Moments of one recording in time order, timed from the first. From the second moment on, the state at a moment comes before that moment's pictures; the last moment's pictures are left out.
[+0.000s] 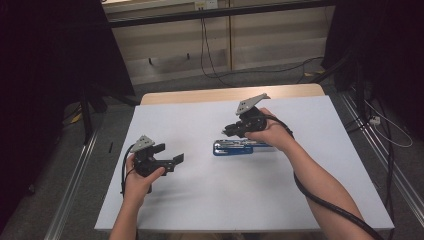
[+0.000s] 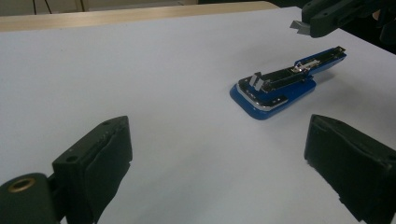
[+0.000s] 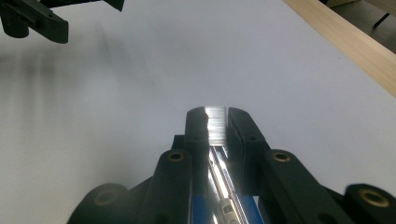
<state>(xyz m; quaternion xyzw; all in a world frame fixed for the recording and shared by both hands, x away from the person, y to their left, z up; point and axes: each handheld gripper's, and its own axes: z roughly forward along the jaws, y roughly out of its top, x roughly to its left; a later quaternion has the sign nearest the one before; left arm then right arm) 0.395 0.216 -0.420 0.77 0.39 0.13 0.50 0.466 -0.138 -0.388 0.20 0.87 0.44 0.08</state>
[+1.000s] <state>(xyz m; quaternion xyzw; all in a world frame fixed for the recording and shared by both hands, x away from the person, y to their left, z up) 0.392 0.219 -0.423 0.77 0.39 0.13 0.49 0.478 -0.129 -0.399 0.16 0.89 0.43 0.07</state>
